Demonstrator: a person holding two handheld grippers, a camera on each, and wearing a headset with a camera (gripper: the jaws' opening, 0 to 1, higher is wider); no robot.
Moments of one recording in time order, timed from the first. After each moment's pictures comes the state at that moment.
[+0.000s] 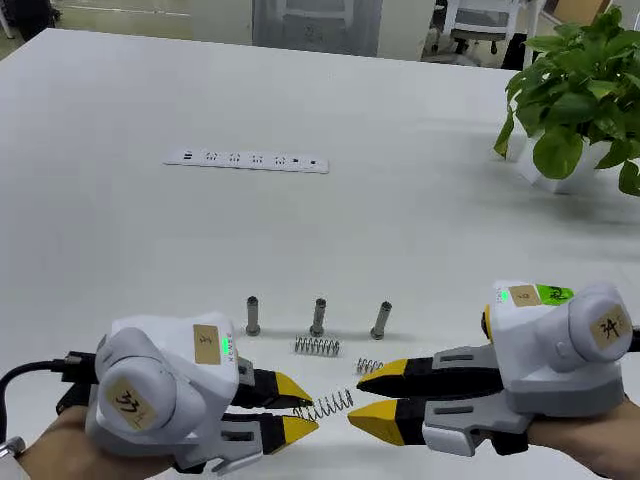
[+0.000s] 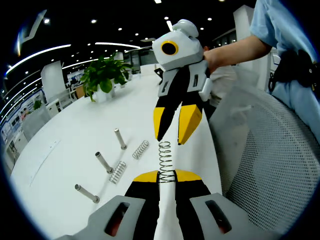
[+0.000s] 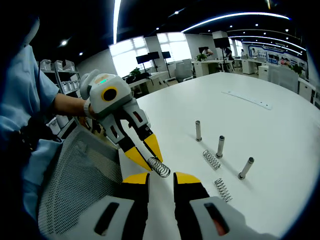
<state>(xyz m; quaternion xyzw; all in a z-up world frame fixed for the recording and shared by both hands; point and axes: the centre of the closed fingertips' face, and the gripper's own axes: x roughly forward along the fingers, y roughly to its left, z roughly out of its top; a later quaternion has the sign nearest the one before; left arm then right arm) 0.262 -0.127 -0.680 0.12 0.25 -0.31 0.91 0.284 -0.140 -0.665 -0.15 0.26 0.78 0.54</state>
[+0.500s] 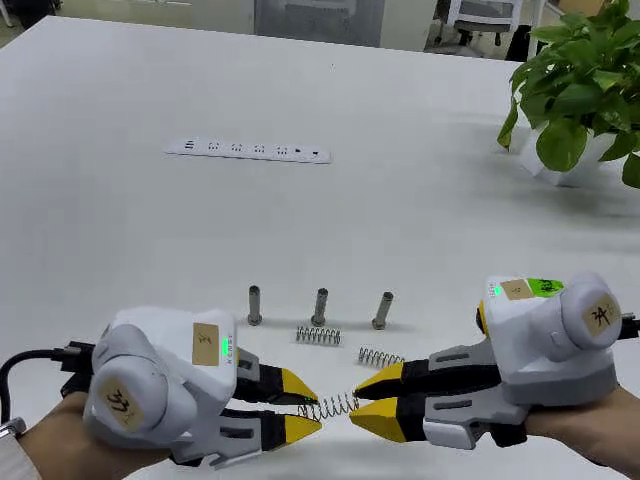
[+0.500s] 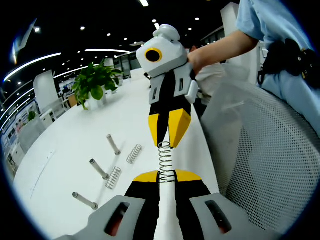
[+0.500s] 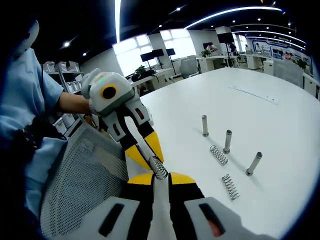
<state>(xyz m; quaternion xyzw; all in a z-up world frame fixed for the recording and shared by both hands) 0.257 -0.135 -0.681 0.14 0.23 -0.34 0.90 0.276 -0.145 -0.670 -0.14 0.28 0.80 0.51</state>
